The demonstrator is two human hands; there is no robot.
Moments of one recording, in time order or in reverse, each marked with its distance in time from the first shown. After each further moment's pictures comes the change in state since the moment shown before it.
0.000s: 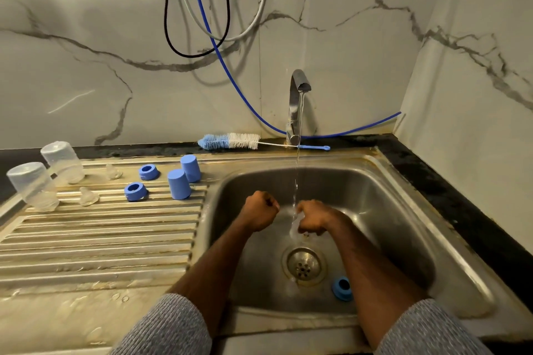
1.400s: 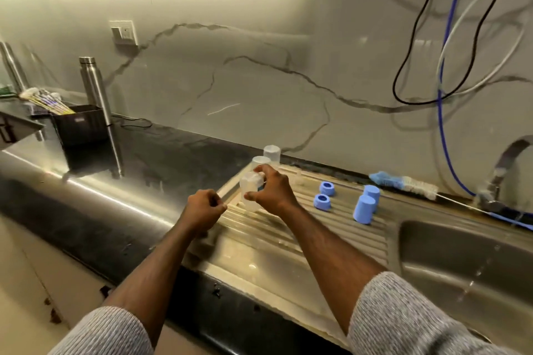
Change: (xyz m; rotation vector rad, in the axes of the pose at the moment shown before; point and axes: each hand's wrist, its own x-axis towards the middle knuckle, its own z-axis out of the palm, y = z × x) left_hand -0.233 -0.261 -0.359 0.052 0.691 -0.278; right_hand -0.042 -0.468 0.128 0.393 0.238 -0.741
